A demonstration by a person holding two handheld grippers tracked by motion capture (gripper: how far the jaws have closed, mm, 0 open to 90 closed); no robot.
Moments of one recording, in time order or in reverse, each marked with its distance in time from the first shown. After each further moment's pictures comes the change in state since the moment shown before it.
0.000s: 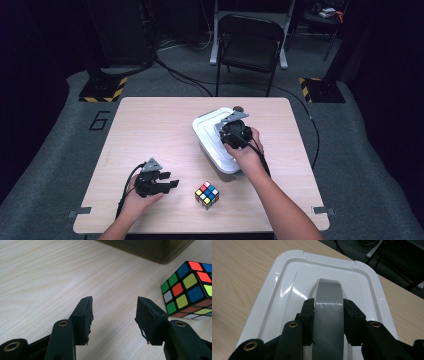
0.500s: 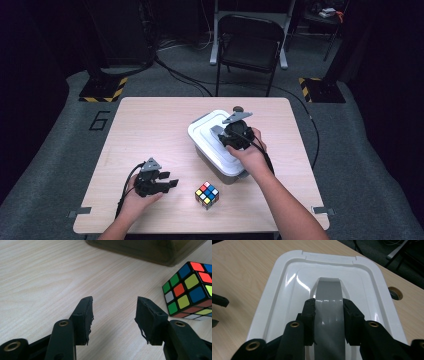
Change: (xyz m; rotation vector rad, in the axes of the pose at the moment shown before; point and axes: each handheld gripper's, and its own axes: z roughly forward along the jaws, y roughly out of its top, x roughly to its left) left arm 0.002 0.000 -0.001 -0.004 0.009 0.000; right arm -0.008 -0.003 -0.004 -0.008 0.148 -0.039
